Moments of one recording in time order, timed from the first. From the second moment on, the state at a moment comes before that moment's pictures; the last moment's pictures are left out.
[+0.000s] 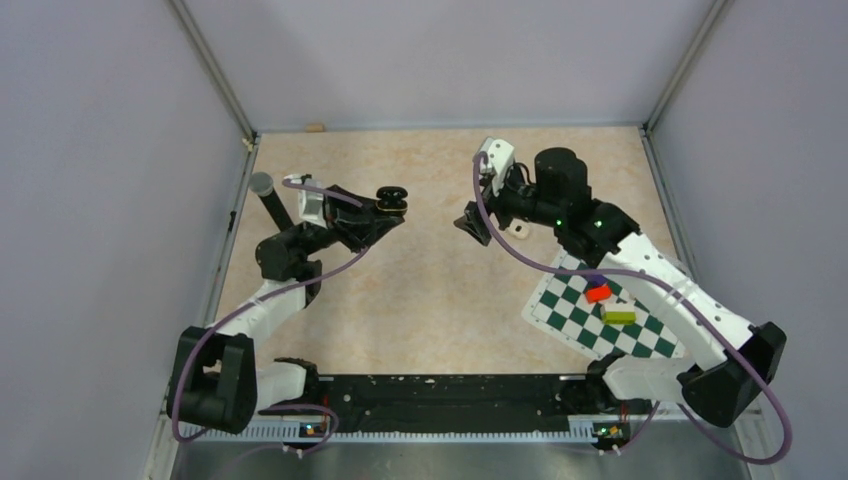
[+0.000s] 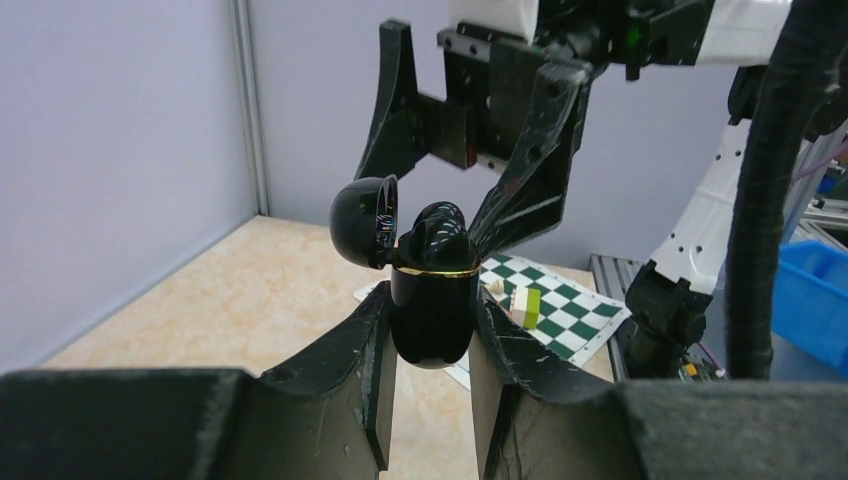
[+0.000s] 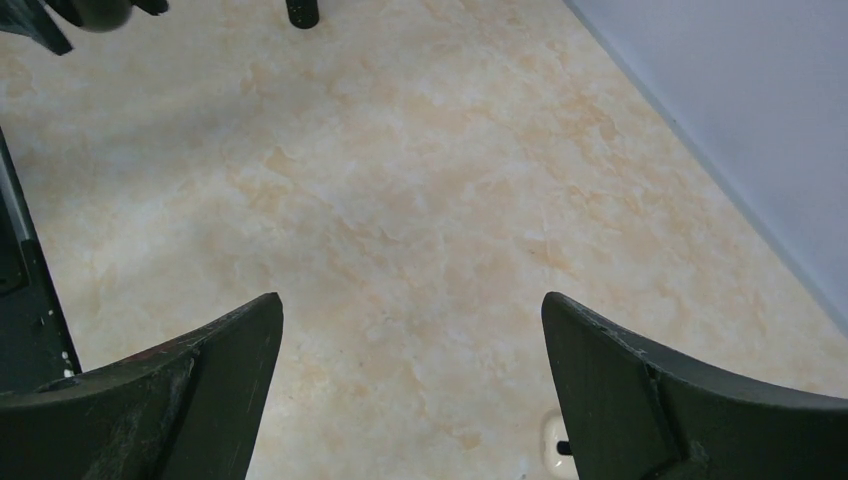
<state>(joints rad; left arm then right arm) -0.20 1.21 0.55 1.44 1.02 -0.76 0.65 1.20 1.25 -0.39 -0.34 -0.29</state>
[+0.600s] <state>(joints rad) -0.24 1.24 0.55 1.51 1.05 -0.80 0.65 1.24 1.17 -0.22 -0.31 -0.20</state>
